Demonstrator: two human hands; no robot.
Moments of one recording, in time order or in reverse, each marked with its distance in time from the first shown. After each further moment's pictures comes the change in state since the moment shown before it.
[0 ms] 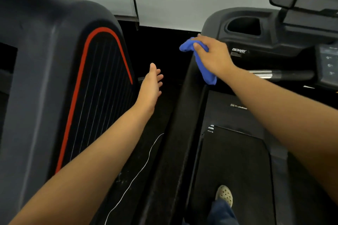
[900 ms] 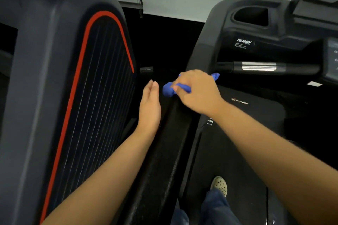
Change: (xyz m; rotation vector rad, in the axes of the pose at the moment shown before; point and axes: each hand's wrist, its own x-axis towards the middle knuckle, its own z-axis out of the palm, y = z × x) left_hand -0.055 -0.054 0.003 -0.085 0.162 0.032; right_hand -0.100 -0.033 0.037 -0.319 -0.192 -0.227
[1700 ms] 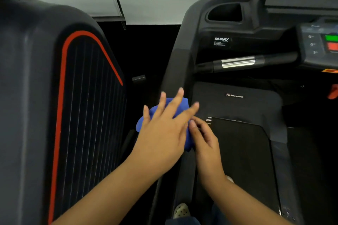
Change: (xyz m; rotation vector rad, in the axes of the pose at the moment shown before) left_hand -0.070 0.048 0.028 1.400 -0.474 0.617; right_hand -0.122 -0.022 0.030 1.286 0.478 0.682
